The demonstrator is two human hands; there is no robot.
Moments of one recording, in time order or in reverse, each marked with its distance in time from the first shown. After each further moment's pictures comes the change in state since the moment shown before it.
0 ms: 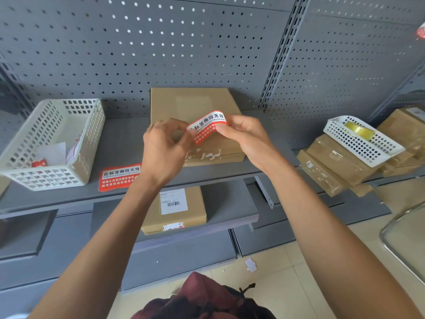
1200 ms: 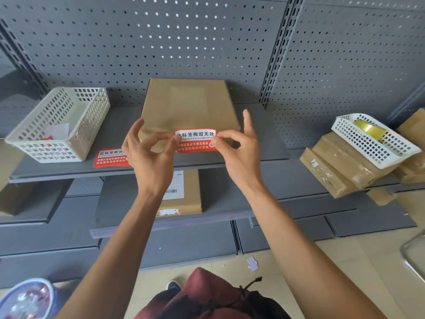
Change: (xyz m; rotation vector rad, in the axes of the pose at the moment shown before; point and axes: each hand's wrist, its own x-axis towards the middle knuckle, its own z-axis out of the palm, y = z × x) left_hand -0.072 0.009 0.037 -0.001 0.357 -0.205; right_hand -0.067 0.030 -0.002 -0.142 0.297 -0.120
